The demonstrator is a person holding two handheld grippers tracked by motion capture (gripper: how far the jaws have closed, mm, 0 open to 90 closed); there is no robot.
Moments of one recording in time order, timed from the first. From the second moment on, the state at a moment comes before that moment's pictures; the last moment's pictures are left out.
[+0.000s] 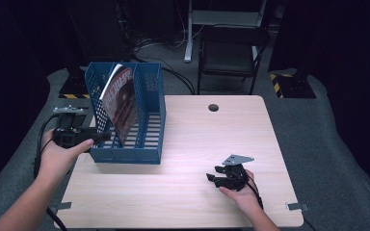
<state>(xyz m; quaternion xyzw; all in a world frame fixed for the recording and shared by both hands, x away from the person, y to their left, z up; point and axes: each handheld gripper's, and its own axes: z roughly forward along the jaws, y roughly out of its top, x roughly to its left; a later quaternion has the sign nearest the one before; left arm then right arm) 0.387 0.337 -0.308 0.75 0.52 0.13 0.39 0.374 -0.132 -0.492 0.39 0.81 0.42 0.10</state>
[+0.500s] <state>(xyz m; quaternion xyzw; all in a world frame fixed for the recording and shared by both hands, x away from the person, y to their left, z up) 0.375 0.324 -0.315 0.76 0.50 0.13 0.39 0.374 -0.133 -0.491 0.39 0.81 0.42 0.10</state>
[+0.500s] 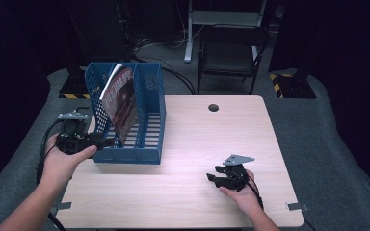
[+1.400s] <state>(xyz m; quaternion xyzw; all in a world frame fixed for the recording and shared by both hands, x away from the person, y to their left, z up) 0.355 0.243 -0.391 0.82 0.41 0.05 0.40 0.372 -0.134 -0.489 0.39 0.81 0.42 0.11</state>
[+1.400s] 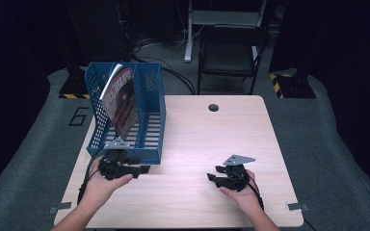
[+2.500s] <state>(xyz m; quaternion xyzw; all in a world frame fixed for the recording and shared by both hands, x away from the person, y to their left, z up) 0.358 0.164 -0.483 0.87 0.32 0.01 0.39 0.371 -0.137 -0.492 0.39 0.81 0.42 0.11</state>
